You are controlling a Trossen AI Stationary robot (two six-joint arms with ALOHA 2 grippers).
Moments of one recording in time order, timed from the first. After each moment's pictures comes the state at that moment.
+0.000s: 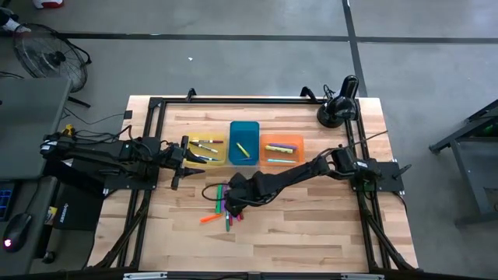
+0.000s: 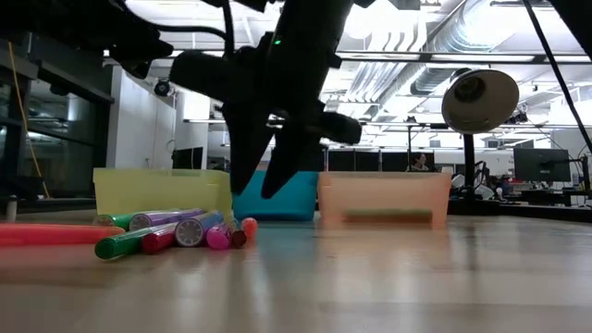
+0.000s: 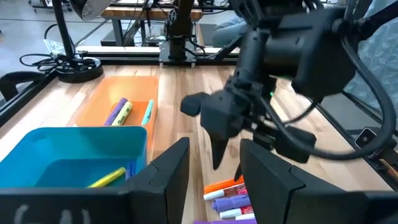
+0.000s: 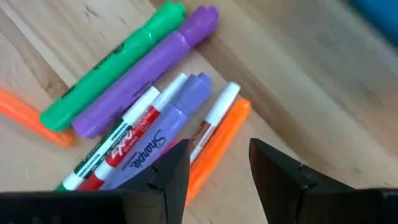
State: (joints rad) left arm -0.09 0.53 0.39 -0.05 0.01 -0.04; right arm 0.25 2.29 1.85 -0.79 0.28 0.99
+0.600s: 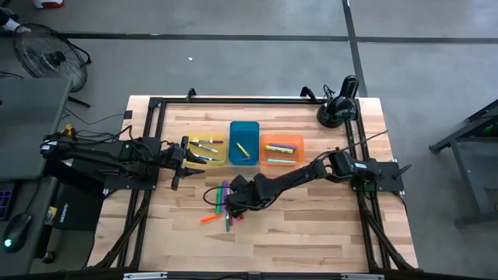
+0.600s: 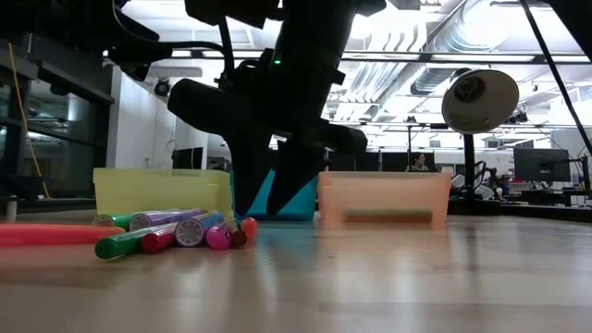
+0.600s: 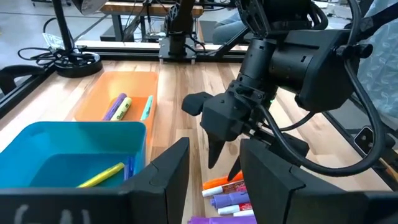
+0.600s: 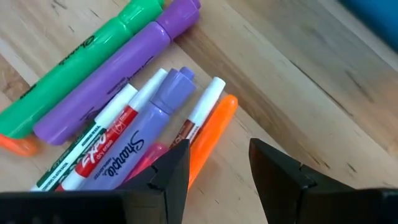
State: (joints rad) left arm -0.09 0.53 0.39 -0.07 0.01 -0.05; right arm 0.27 2.32 1.85 -0.80 0.35 1.03
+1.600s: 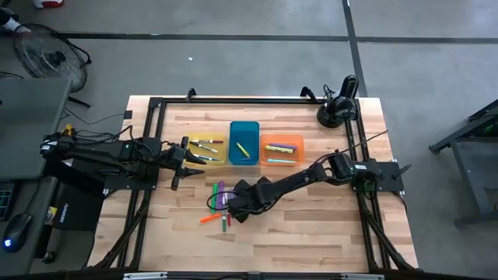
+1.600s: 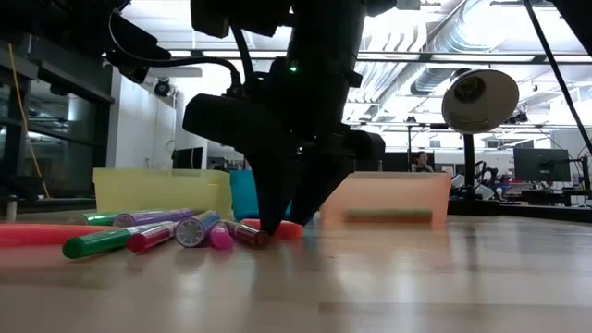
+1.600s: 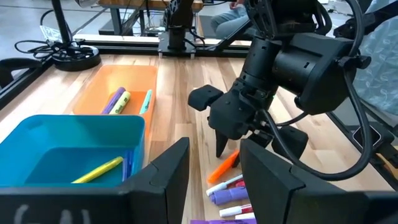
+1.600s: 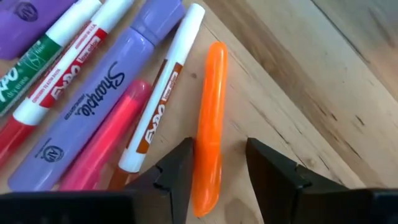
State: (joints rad) left arm -0.09 0.53 0.39 -0.09 0.01 -0.06; right arm 0.30 2.35 1.85 -0.91 0.23 1.03
